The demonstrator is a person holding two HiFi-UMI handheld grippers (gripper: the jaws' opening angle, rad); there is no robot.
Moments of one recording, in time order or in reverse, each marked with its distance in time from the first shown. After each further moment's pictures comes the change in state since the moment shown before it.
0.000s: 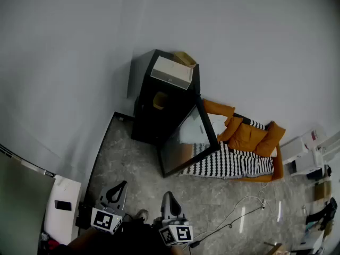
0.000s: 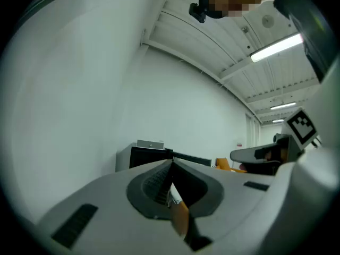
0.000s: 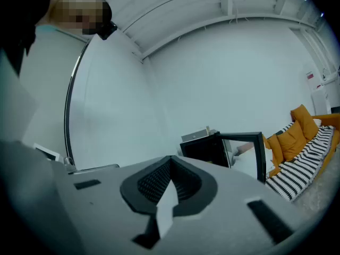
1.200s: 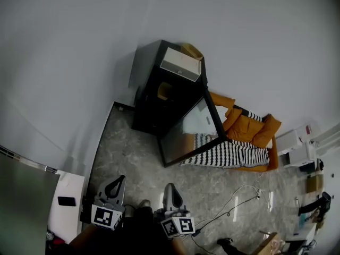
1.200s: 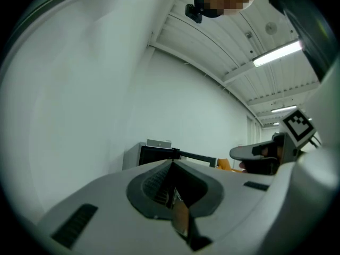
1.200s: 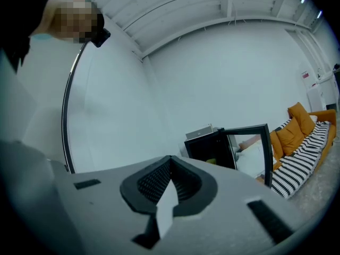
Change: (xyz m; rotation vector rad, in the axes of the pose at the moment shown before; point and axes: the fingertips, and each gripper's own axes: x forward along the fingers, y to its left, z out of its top) left arm -0.047 0.076 -0.004 -0.020 -0.012 0.008; right arm 0.022 0.067 -0.025 0.024 -0.005 -0.041
